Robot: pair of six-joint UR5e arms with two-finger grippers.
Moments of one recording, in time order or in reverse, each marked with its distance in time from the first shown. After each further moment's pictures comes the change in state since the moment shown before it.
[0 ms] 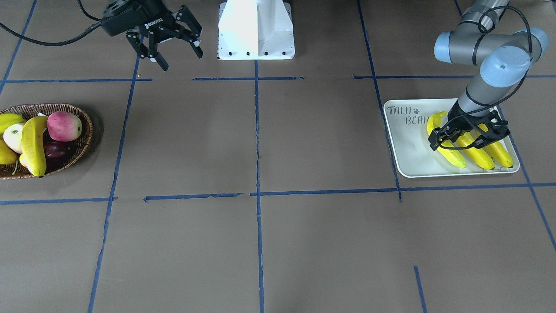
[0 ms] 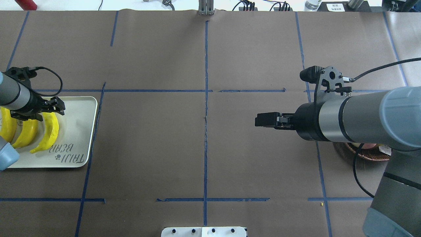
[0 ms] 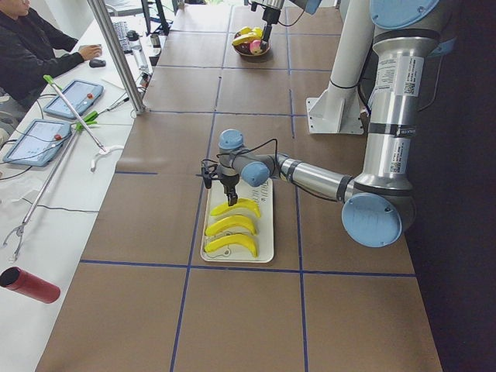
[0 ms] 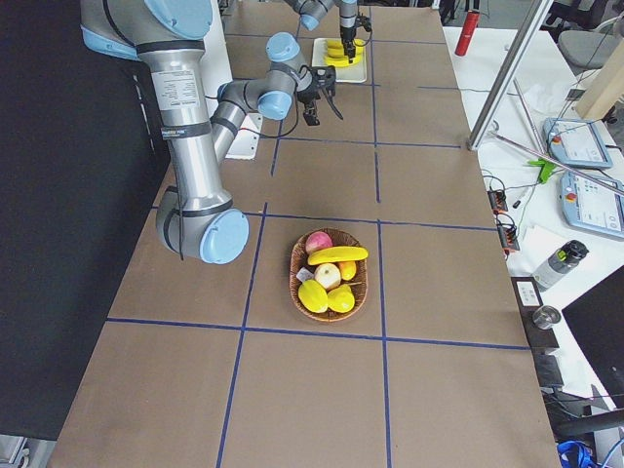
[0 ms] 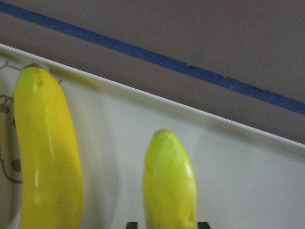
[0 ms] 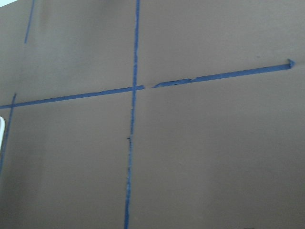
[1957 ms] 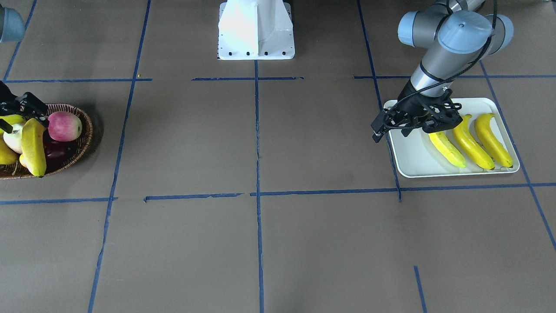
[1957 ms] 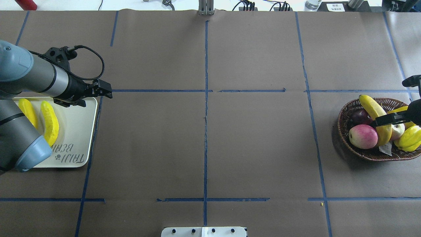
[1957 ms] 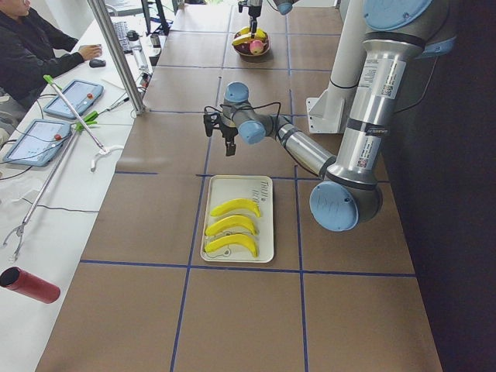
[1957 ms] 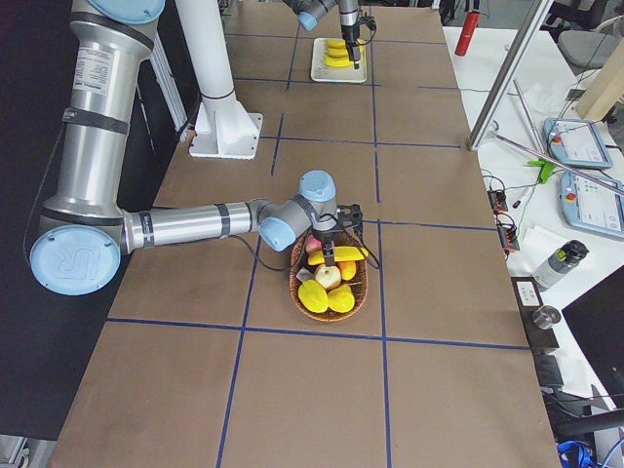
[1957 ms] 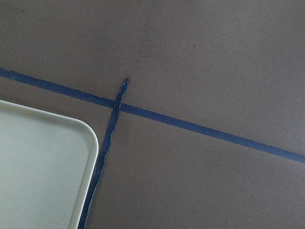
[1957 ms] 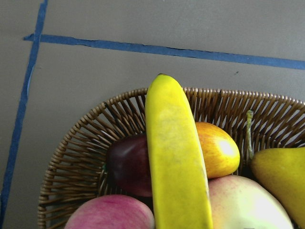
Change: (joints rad) left arm 0.070 -0.175 -0.144 0.036 0.008 -0.115; right arm 0.427 -0.395 -0.465 0.366 0.346 -0.630
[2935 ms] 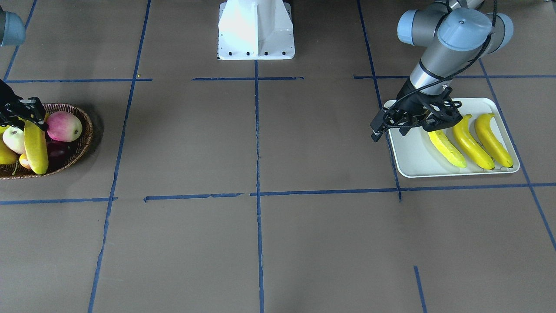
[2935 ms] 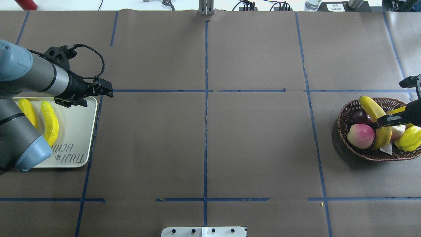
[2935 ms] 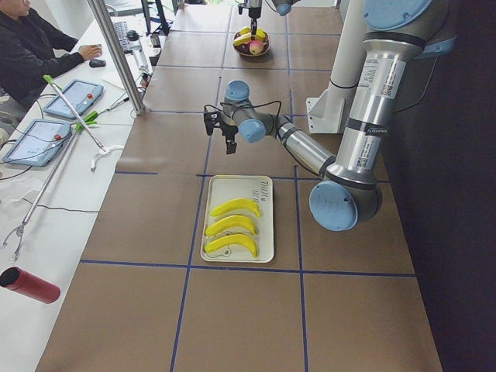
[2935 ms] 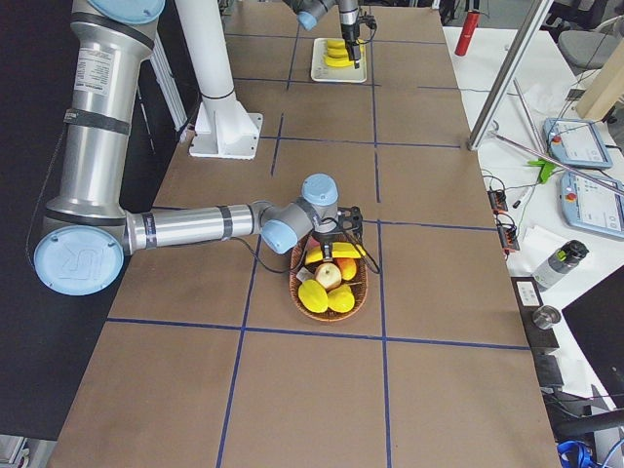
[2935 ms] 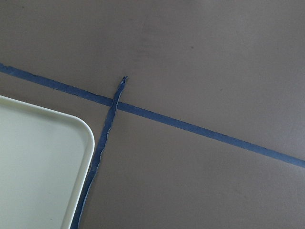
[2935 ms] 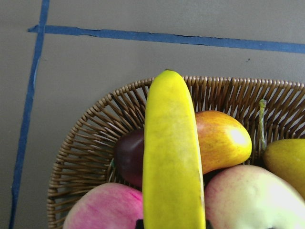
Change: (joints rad) left arm 0.000 -0.003 -0.009 -0.002 -0.001 -0.037; right arm 0.026 0.004 -0.010 0.006 0.069 -0.001
